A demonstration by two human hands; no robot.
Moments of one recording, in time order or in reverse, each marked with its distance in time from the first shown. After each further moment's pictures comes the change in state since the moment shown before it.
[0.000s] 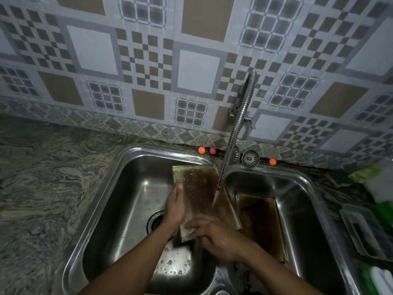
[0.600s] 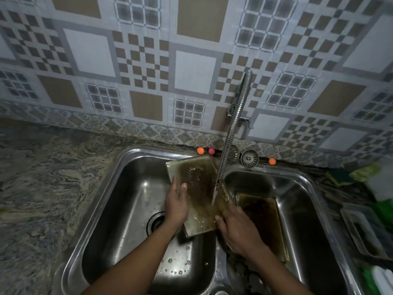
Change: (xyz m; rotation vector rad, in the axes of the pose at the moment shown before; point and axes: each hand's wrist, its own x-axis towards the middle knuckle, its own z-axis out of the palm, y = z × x) left_hand 0.001 0.004 0.009 0.063 0.084 0.120; right_hand -0.023 0.032 0.002 -0.129 0.344 0.431
